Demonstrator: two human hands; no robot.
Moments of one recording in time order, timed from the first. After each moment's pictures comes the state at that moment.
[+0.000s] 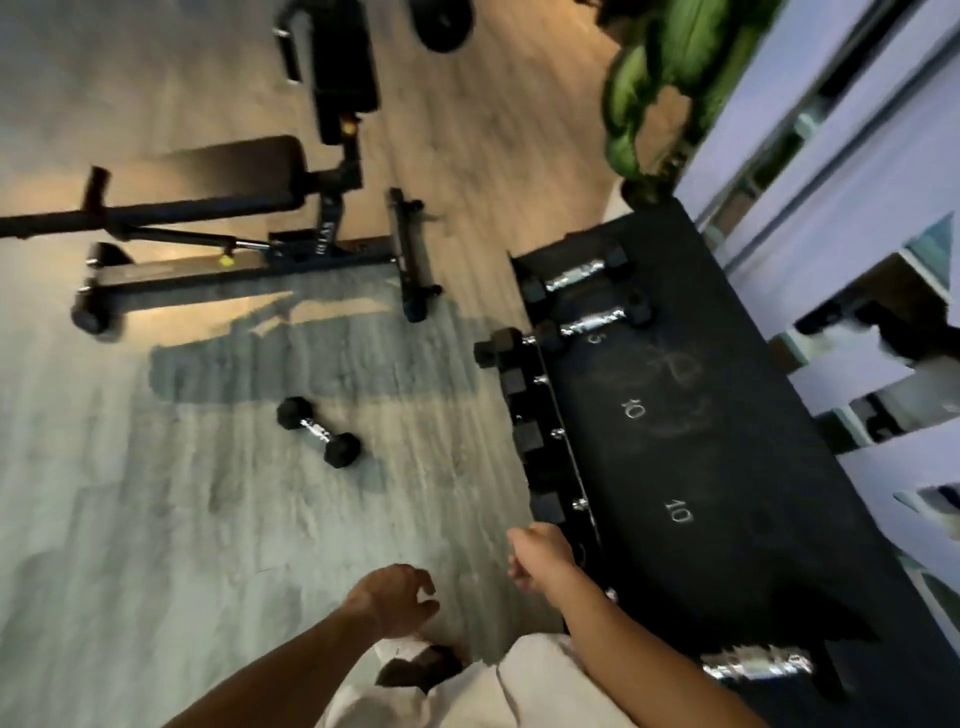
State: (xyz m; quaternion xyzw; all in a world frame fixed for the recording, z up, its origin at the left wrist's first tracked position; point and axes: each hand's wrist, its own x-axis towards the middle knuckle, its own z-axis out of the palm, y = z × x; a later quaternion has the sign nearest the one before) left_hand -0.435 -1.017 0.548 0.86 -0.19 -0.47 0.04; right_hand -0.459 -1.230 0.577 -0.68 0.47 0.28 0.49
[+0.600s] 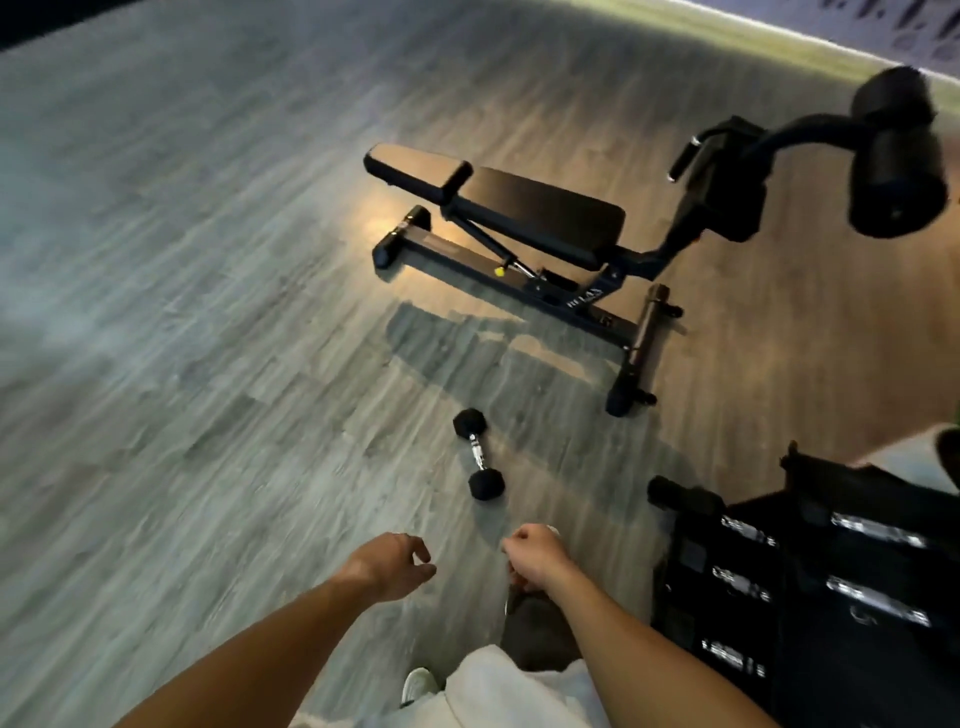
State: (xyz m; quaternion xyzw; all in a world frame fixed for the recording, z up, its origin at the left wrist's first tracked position) left_hand -0.358 -0.776 0.569 0.87 0.15 -0.39 0.26; right_hand -0.266 -0.977 0.586 -0.85 0.09 0.45 0.27
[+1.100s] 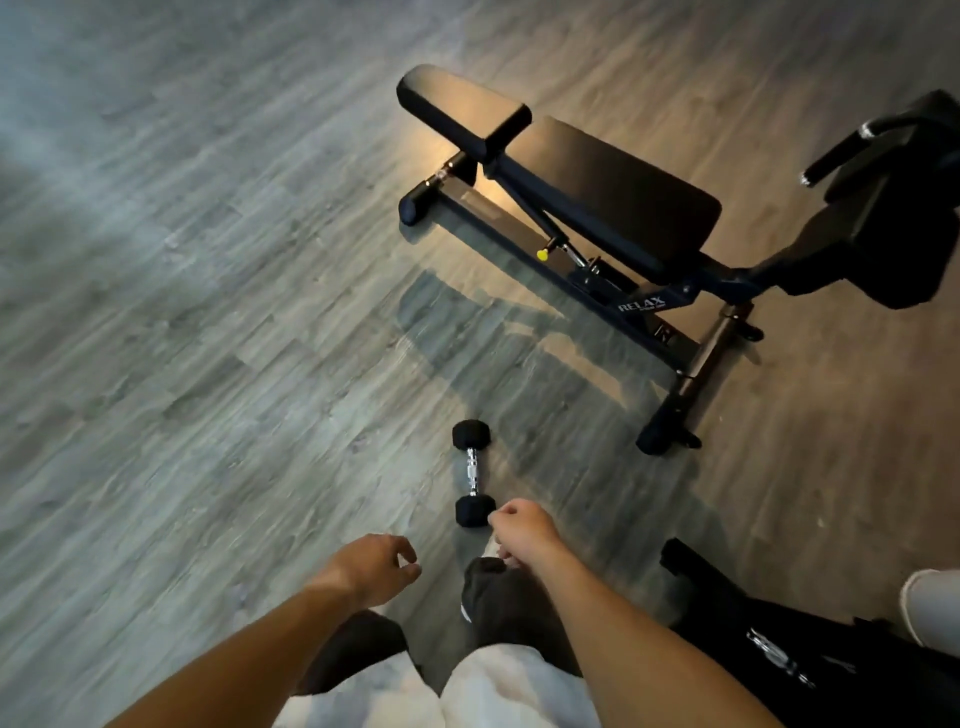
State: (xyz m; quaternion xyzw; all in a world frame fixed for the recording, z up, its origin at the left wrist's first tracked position) left_hand -0.164 -0.757 0.497 0.81 0.27 -0.42 0.32; right_hand -0.015 -0.917 0.512 -0.84 0.04 0.49 0.24
